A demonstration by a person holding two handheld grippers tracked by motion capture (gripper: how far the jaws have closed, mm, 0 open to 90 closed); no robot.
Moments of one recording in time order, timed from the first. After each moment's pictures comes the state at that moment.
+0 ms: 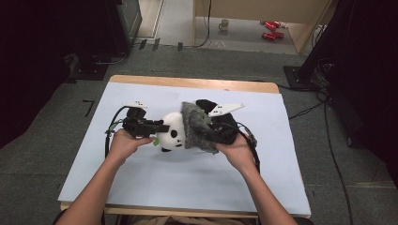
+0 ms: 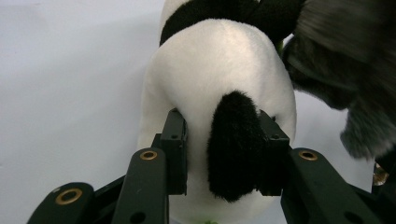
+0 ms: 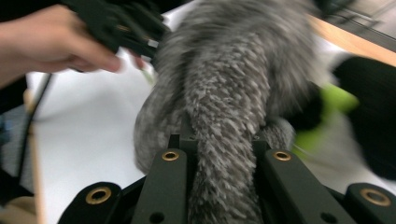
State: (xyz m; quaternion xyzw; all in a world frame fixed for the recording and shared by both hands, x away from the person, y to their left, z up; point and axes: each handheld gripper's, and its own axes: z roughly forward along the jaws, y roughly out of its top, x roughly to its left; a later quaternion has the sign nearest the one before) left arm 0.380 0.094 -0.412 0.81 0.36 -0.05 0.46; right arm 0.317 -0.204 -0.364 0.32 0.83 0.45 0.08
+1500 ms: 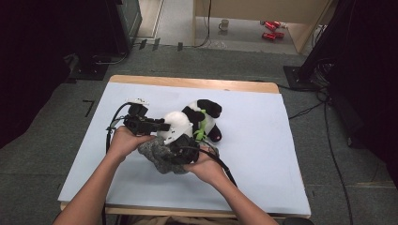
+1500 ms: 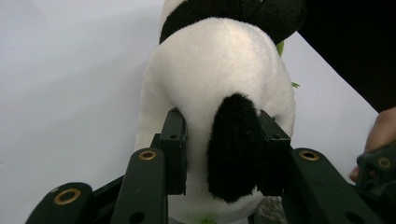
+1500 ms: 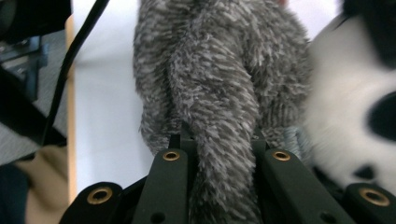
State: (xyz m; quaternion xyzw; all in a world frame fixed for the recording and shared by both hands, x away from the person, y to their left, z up) left arm 0.385 0.091 -0.406 0.81 0.37 -0.06 0.45; right arm 0.295 -0.102 -0.411 0.21 0.90 0.38 0.02
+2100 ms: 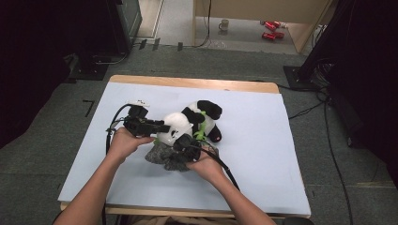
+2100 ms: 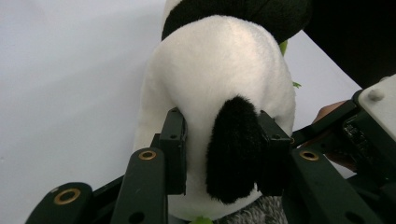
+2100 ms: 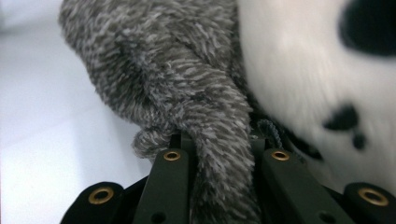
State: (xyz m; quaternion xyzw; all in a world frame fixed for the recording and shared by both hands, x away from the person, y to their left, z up) left arm 0.381 0.091 -0.408 0.81 0.37 -0.05 0.44; right arm 0.317 -0.109 -0.455 0.26 0.91 0.33 0.02
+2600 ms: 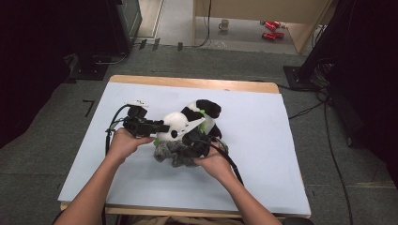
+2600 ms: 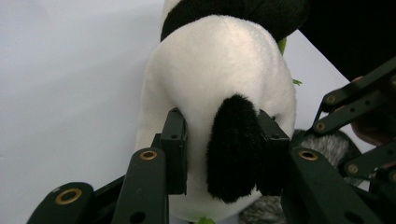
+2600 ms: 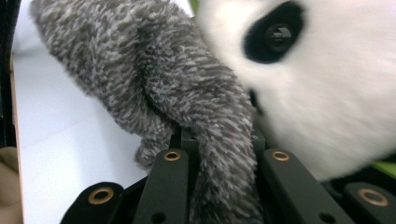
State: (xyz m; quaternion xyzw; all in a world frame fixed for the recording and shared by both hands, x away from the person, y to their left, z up) left arm 0.380 0.092 -0.410 0.81 0.37 -0.05 0.45; right arm 0.317 -0.135 -0.427 0.28 0.89 0.35 0.03
